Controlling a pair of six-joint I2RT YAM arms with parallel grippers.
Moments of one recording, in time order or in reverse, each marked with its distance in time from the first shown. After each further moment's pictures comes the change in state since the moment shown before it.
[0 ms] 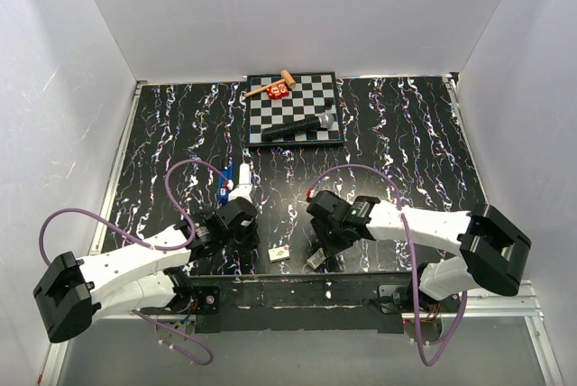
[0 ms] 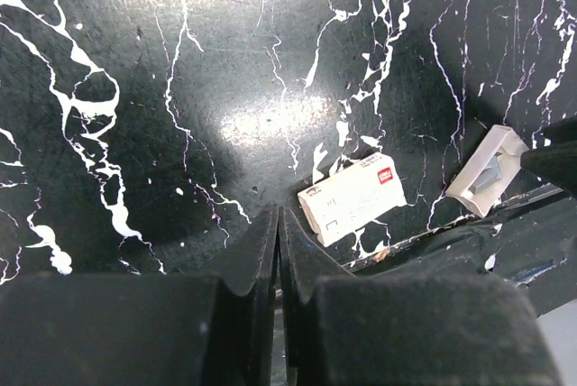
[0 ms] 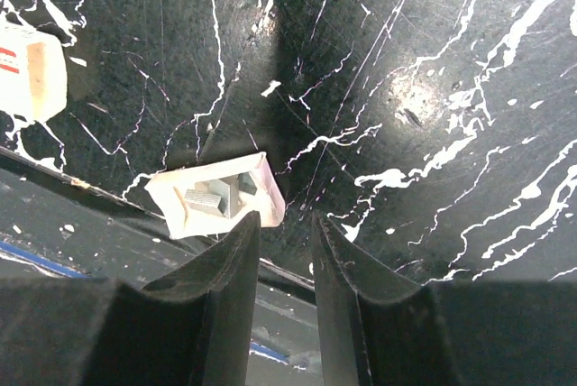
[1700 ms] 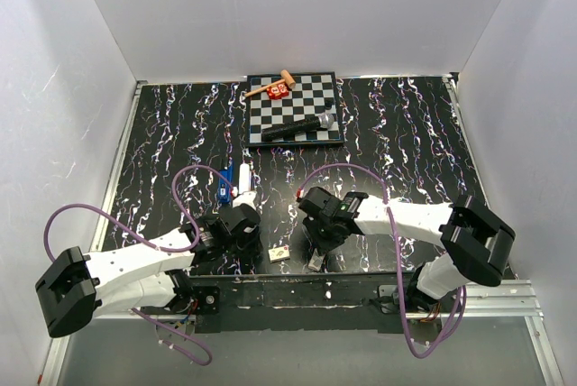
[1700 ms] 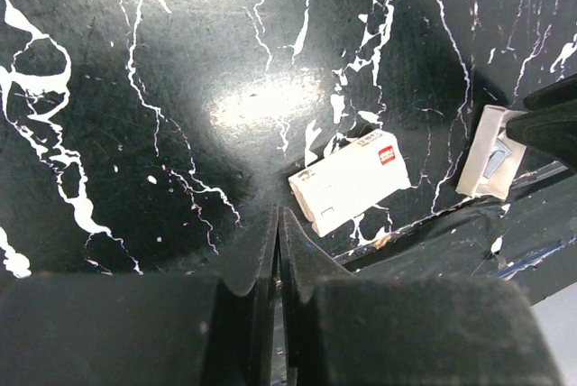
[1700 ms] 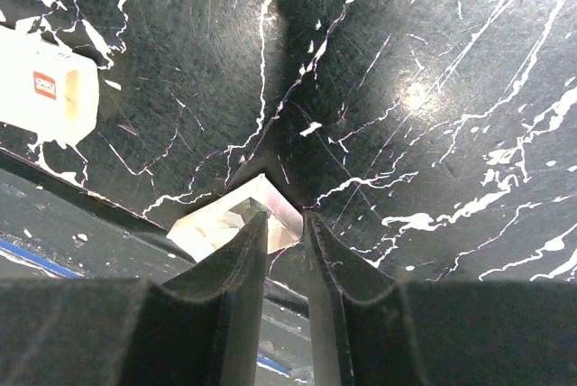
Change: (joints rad) left arm -0.045 0.029 -0.053 0.071 0.037 -0.034; right arm -0.006 0.110 0.060 0.032 -0.053 -0.071
